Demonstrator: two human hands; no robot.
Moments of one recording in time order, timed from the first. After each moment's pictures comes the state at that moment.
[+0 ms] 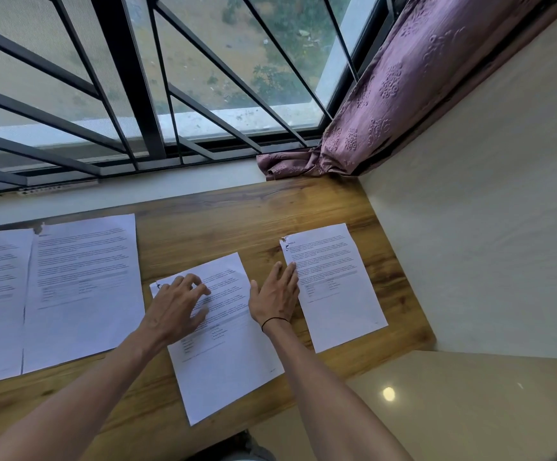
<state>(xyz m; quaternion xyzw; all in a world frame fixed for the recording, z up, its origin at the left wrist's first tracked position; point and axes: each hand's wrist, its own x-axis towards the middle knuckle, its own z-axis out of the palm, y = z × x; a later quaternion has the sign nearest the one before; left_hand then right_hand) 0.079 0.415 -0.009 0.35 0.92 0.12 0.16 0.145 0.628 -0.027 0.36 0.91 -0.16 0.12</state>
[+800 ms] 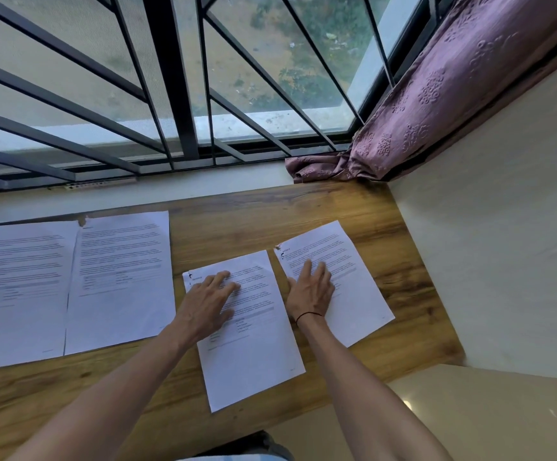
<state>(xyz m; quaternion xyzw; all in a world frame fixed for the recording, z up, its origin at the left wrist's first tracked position) 0.080 0.417 -0.022 0.34 0.92 0.09 0.18 0.139 0.653 -0.032 0.34 0.93 -0.08 0.11</state>
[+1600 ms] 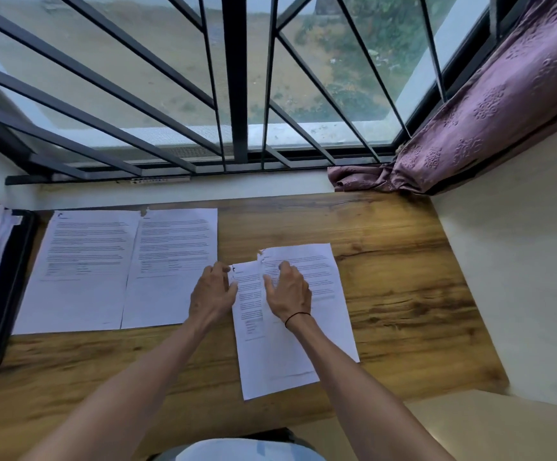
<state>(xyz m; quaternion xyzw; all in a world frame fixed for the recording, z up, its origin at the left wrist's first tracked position) 0.075 0.370 -0.008 -0.01 0.95 0.29 0.15 0.111 0.547 0.005 0.19 0.95 -0.25 0.08</state>
